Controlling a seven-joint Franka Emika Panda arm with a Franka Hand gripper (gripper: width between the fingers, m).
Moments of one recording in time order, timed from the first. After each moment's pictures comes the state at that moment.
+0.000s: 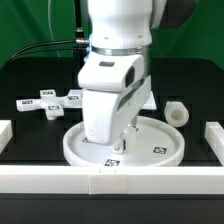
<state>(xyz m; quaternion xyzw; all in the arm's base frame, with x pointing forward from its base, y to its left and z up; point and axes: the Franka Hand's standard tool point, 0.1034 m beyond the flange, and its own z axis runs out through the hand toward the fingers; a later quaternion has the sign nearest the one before) 0.557 -0.003 0.007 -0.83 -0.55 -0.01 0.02</state>
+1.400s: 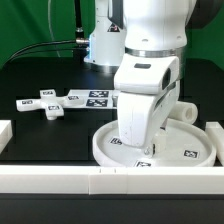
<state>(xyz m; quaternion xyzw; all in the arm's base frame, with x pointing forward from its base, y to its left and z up) 0.565 0.040 0.007 -0.84 -0.54 -0.01 0.02</state>
